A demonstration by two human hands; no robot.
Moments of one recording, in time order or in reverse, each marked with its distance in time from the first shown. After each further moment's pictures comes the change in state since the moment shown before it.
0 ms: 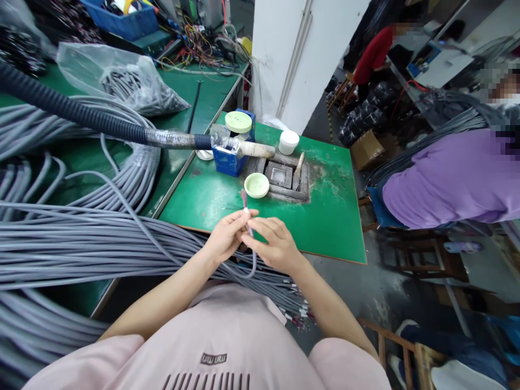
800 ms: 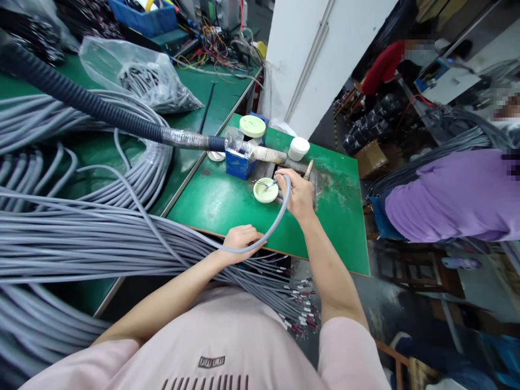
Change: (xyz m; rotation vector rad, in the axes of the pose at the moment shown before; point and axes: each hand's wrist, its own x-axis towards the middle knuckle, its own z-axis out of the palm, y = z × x) left_hand 0.022 -0.033 -0.054 1.459 -0.254 0.910; right_hand 0.078 0.092 0.022 0.266 0.117 0.568
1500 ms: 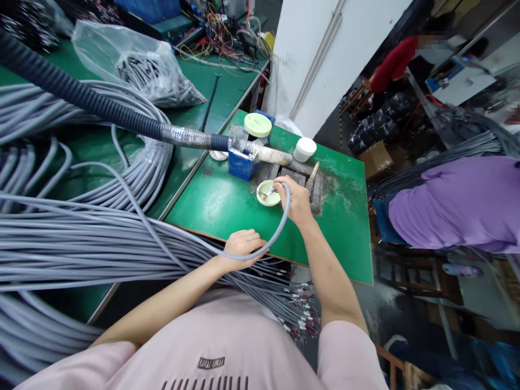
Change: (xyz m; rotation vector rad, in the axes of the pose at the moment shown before) left_hand 0.001 0.003 -0.003 0.067 -0.073 -0.006; right_hand 0.001 0.013 0.017 0.052 -0.139 0.050
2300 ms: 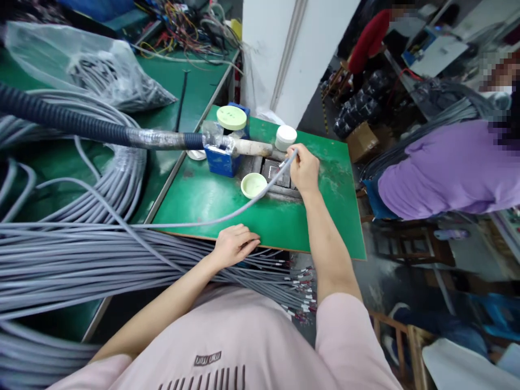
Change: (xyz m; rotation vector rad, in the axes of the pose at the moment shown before) left_hand -0.004 -0.003 0.002 -0.050 -0.041 -0.032; right_hand 0.030 0.040 -0.047 -0.208 0.285 0.030
